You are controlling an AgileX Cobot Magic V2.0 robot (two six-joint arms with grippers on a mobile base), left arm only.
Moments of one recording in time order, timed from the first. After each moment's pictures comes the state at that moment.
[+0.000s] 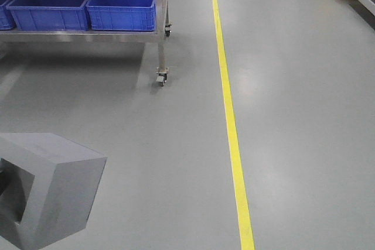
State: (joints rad) arm -0.47 0.29 -0.26 -0.44 0.07 0.29
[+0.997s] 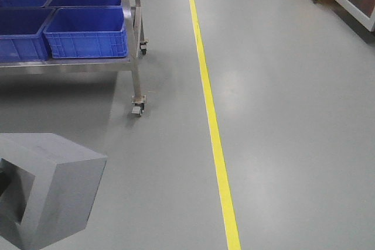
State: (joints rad) arm -0.47 0.29 -0.26 -0.44 0.07 0.29
